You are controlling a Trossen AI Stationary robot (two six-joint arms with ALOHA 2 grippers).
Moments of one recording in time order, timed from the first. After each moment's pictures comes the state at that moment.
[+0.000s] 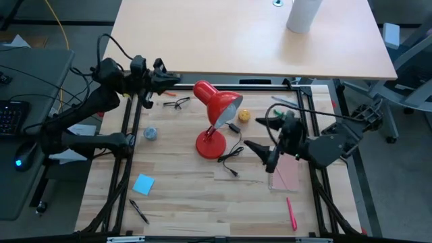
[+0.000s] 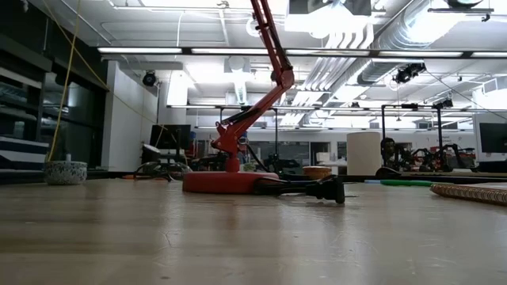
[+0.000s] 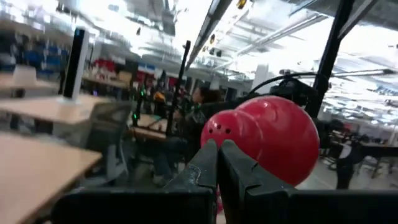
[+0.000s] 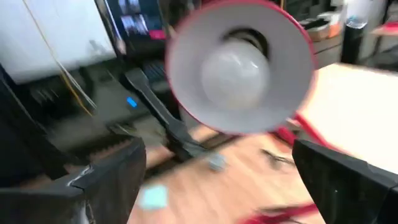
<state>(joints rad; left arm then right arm) 0.54 0.97 1.09 0.20 0.55 -0.40 0.60 1.42 1.77 -0.64 0.98 0.45</state>
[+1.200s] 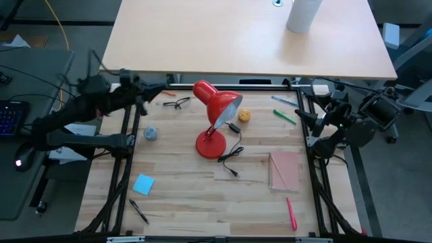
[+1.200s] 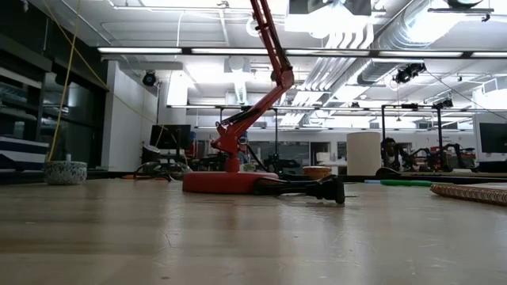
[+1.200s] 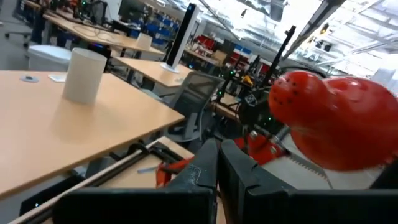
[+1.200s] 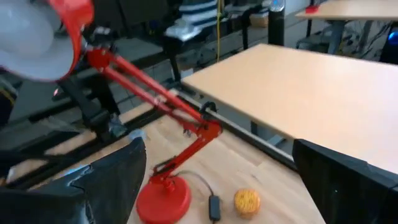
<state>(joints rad) 0.25 0.76 1.09 -0.28 -0.14 -0.40 0.72 0.87 1.42 -1.36 1.20 0.96</state>
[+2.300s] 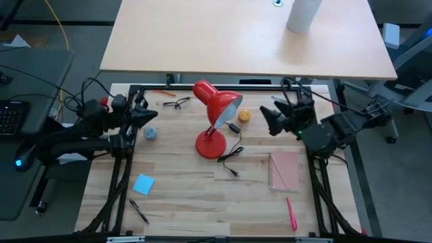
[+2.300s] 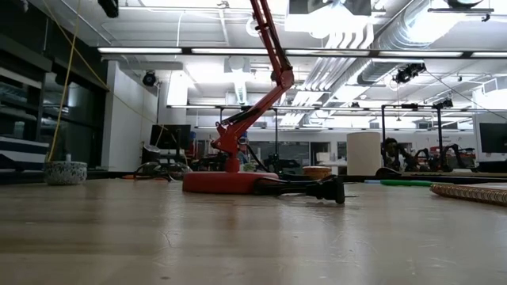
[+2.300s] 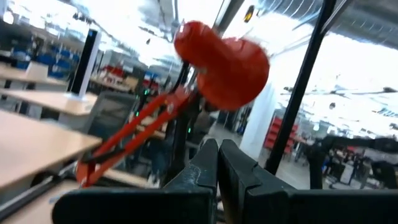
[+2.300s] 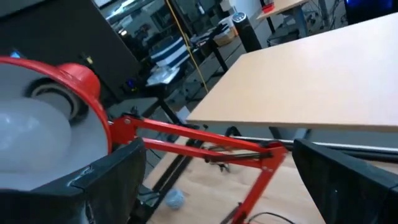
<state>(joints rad) 0.25 0.38 0.53 0.16 0.20 -0.38 0.45 1.18 1.42 -0.71 1.20 0.99</state>
